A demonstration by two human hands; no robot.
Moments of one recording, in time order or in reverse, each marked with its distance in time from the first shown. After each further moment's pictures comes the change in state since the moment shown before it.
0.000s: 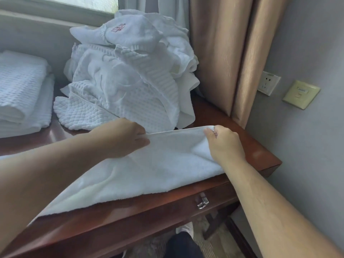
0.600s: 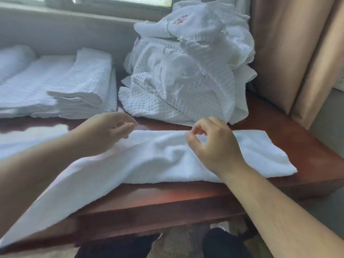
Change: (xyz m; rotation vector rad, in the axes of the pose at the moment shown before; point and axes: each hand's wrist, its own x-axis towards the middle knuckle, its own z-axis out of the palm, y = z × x) left_hand -0.113 -0.107 -0.025 -0.459 0.091 -0.295; right_hand -0.070 -0.119 0.051 0.209 -0.084 -0.577
